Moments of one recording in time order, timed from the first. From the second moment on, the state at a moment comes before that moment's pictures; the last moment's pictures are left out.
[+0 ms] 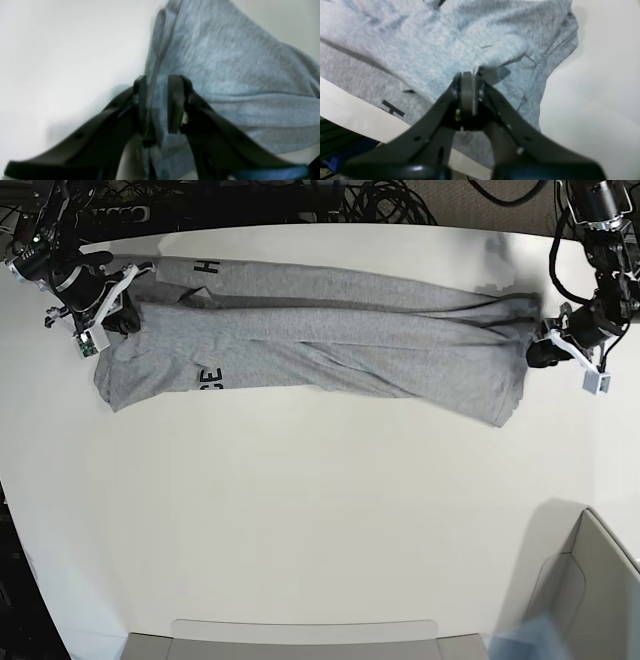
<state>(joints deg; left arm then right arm) 9.5 -30.0 -26.7 74.9 -53.6 -31.8 55.8 -24.3 16.8 29.4 114.6 33.9 39.5 -61.4</state>
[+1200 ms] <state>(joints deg) 10.6 -29.5 -20.2 80.8 -47.4 -18.7 53.0 -24.9 16.9 26.5 114.6 34.1 39.5 -61.4</state>
